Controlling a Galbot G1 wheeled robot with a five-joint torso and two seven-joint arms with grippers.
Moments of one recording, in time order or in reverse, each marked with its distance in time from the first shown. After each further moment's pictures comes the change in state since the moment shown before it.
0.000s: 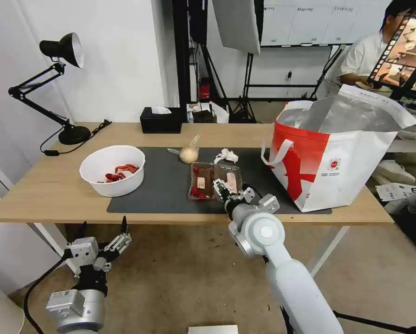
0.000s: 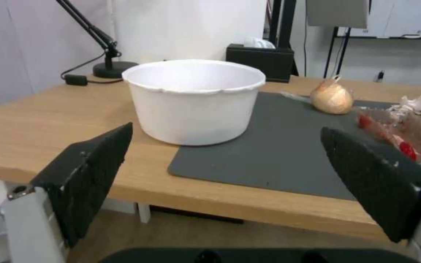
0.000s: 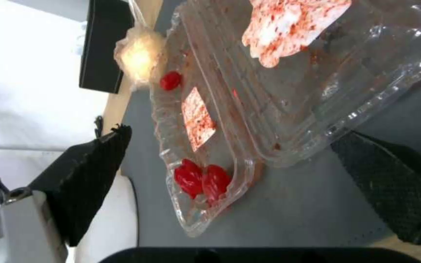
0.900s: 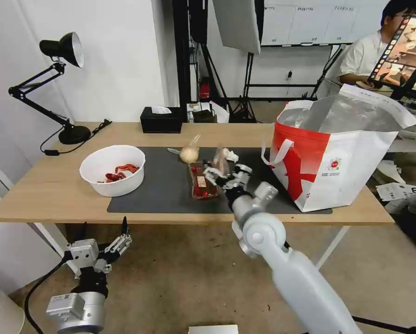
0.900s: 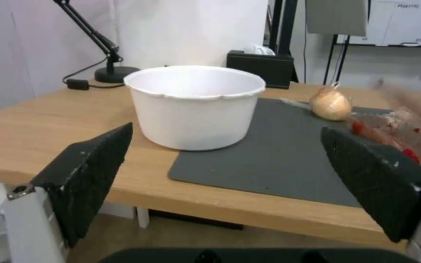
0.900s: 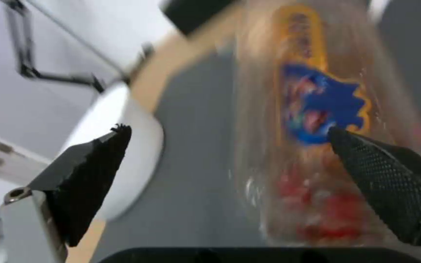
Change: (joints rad) left arm 0.008 -0.008 -0.001 0.002 -0.002 -0.036 -0.001; right arm 0.228 -0.124 -0.189 -0.103 -0.137 -0.237 -0.237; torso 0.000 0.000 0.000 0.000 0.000
